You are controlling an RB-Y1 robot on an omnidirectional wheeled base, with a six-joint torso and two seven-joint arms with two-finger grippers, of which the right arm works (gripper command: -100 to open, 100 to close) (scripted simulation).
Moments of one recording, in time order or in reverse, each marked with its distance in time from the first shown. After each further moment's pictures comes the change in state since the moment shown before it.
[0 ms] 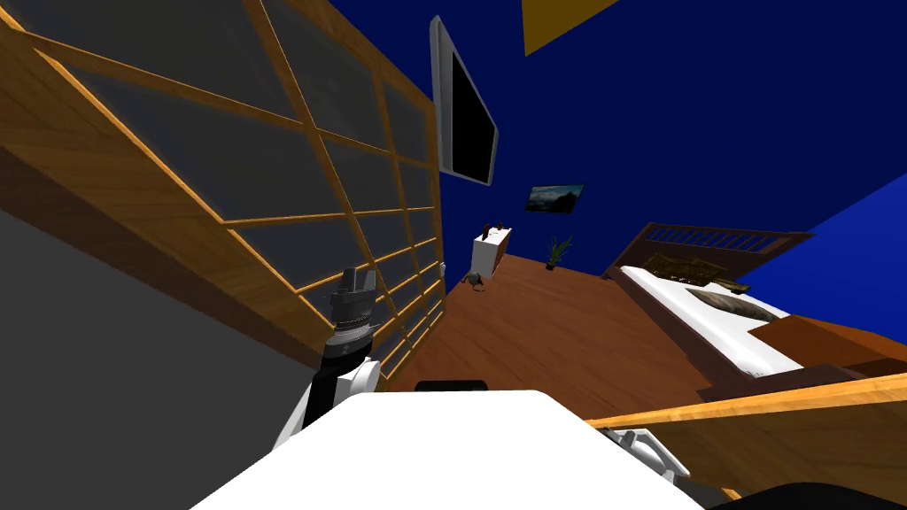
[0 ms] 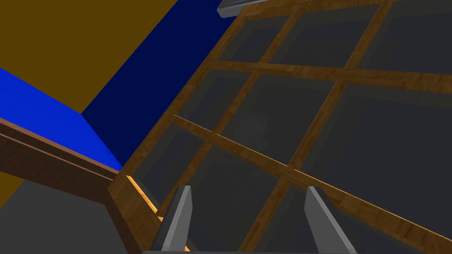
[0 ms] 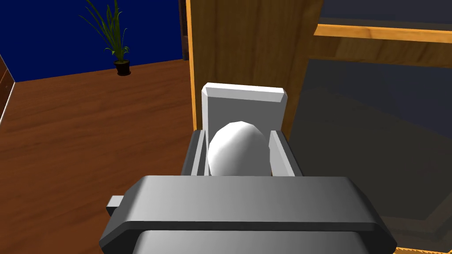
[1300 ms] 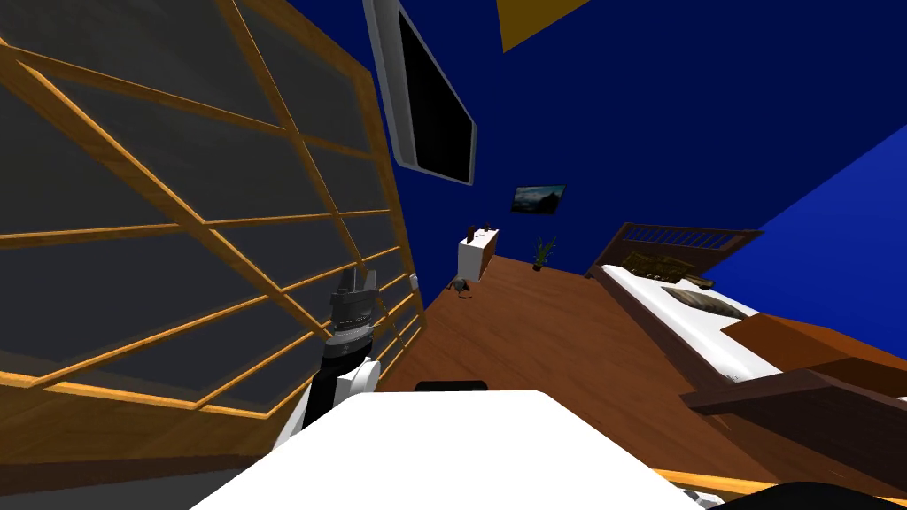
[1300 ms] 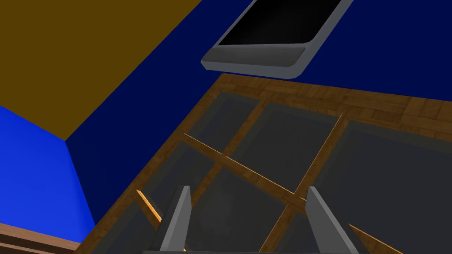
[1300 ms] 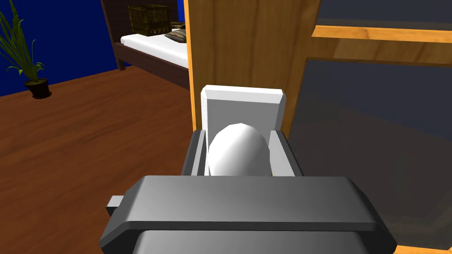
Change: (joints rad) arm 0.019 0.009 -0.093 0.028 -0.114 -0.019 0.002
